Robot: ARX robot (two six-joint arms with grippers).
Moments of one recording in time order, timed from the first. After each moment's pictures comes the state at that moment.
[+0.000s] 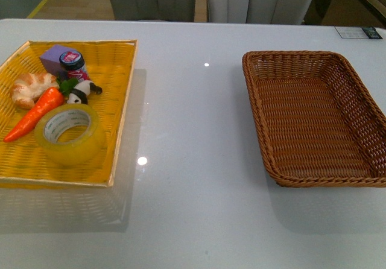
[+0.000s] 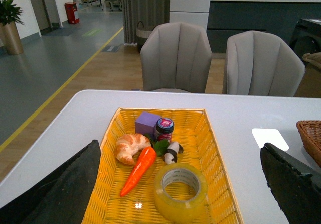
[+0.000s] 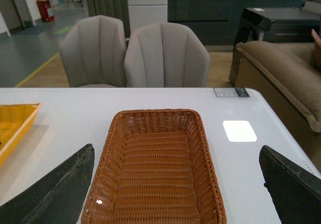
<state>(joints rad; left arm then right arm) 0.00 0.01 0.01 0.00 0.00 -0.01 0.00 0.01 0.02 0.00 0.00 0.00</state>
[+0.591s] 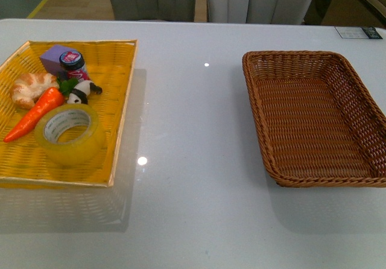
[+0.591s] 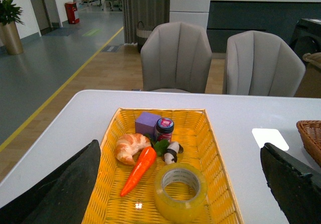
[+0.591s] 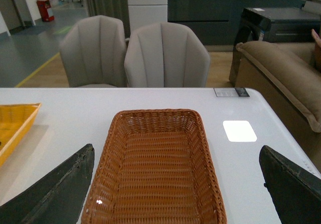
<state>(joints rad) 0.00 0.01 0.01 0.00 0.00 -0.01 0.00 0.01 0.02 0.00 0.00 0.00</state>
